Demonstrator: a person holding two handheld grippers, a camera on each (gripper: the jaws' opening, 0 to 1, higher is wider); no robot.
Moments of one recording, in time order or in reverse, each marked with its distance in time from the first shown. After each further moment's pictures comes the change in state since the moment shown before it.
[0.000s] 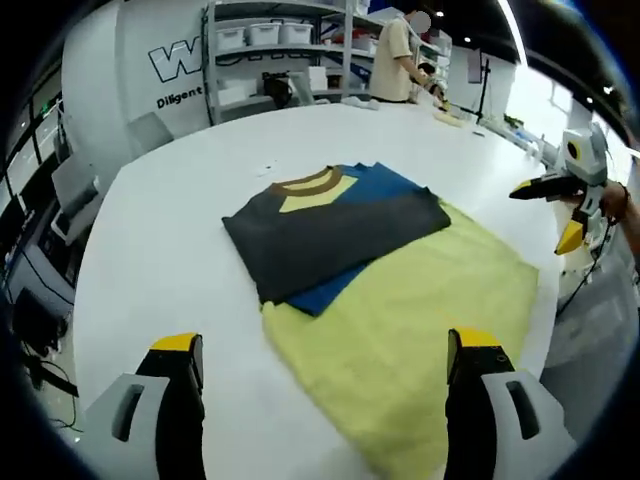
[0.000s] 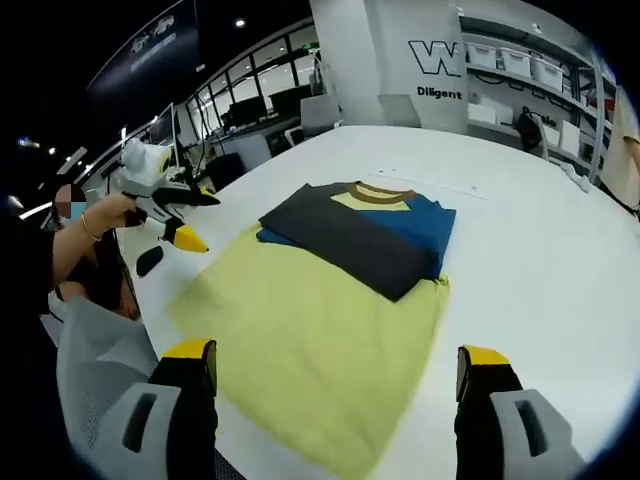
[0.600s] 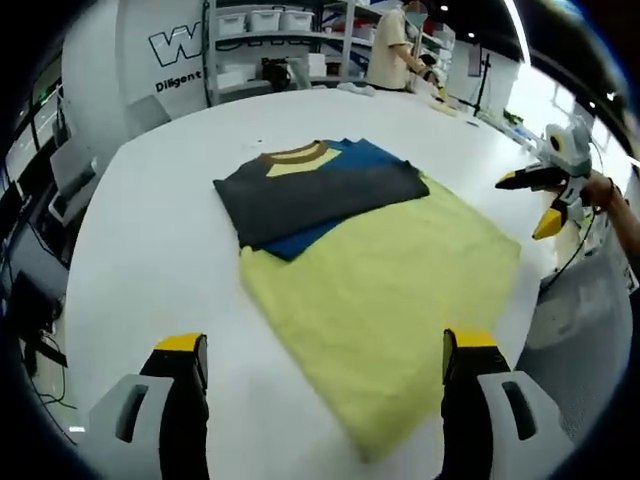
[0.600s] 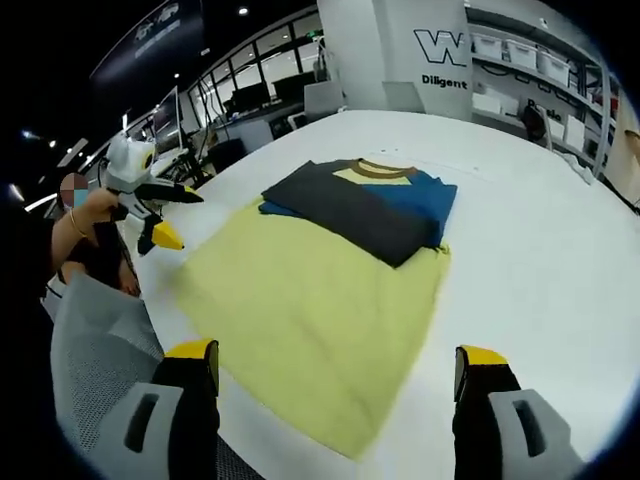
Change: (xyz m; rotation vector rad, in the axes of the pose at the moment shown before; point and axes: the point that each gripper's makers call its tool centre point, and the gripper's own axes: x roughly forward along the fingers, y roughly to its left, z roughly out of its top) left arm -0.023 -0.024 -0.046 -0.045 0.060 -0.030; right arm -0.004 -0.007 -0.031 -0.006 0.046 -0.001
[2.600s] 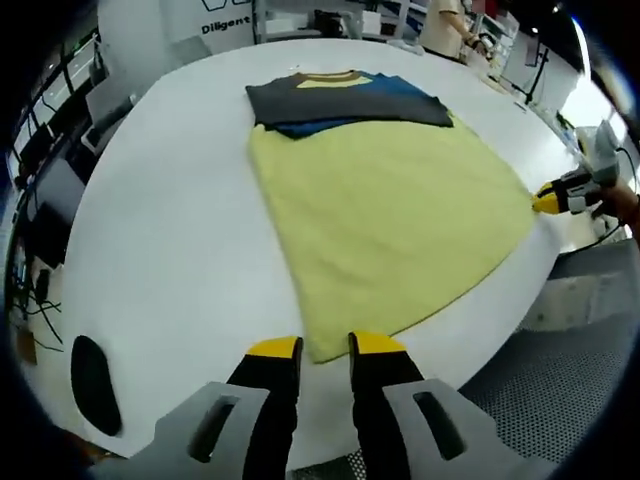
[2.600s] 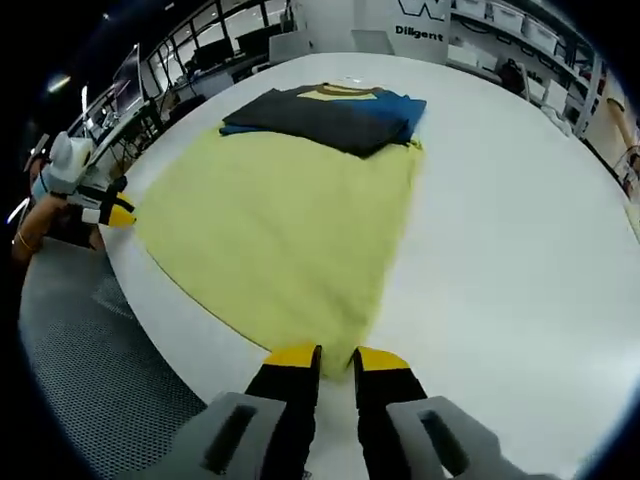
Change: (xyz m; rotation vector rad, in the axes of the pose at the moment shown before) left arm -0.015 -0.030 -0.095 -0.178 0.198 0.142; right arm 0.000 -0.015 -0.087 0.063 0.224 -0.148
